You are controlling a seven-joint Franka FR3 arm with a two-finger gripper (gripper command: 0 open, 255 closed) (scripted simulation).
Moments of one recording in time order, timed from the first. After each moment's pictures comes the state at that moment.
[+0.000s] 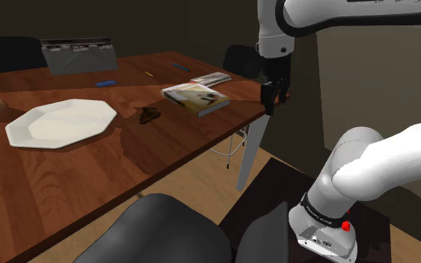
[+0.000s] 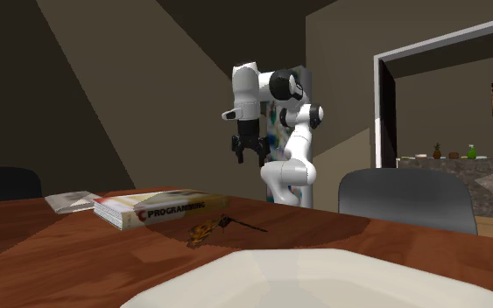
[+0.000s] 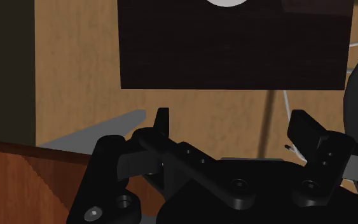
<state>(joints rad) 0.00 -0.76 0.03 -2.45 -0.09 1.43 0.05</state>
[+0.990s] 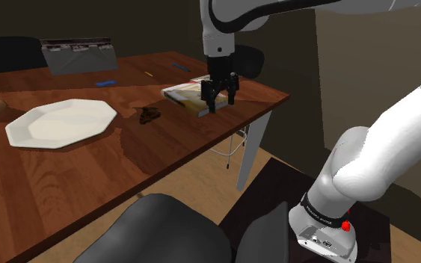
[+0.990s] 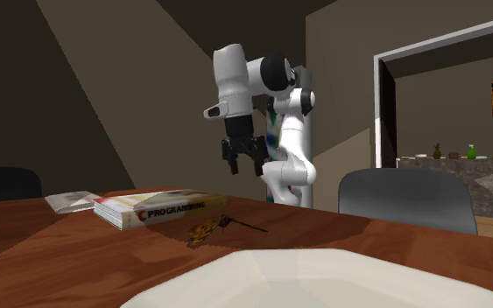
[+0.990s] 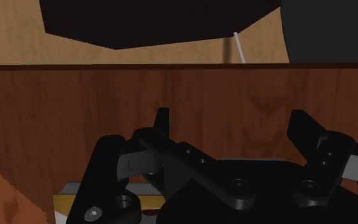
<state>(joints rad) 0.03 -0.31 0.10 -2.17 0.08 1.64 0.23</state>
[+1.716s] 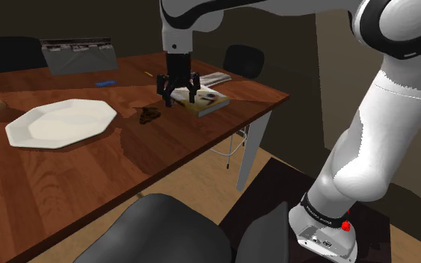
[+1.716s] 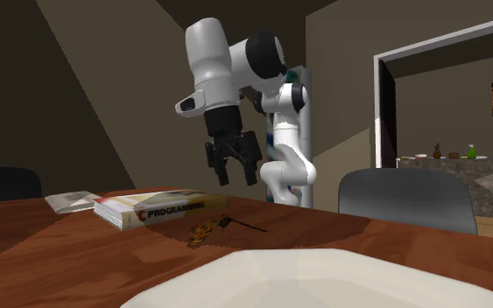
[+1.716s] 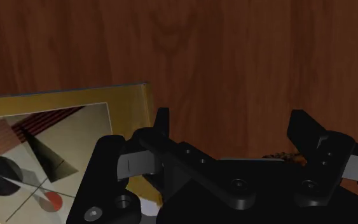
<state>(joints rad) 0.05 0.06 0.14 -1.81 0.15 1.70 0.35</state>
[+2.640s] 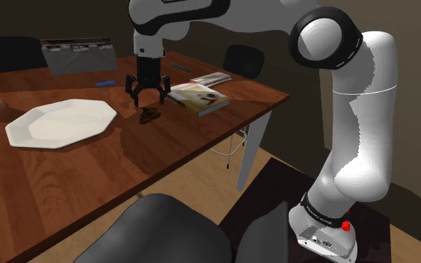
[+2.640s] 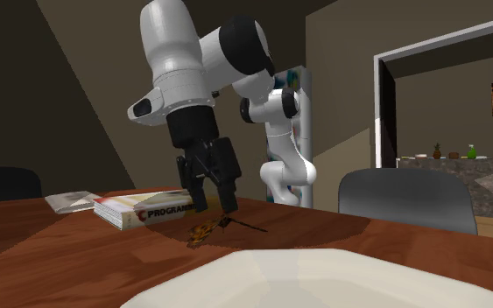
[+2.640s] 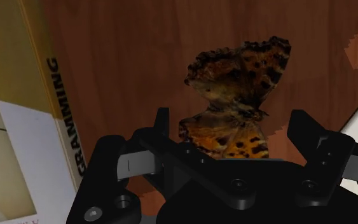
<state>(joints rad) 0.08 0.42 0.15 -1.40 0.18 1.71 0.43</state>
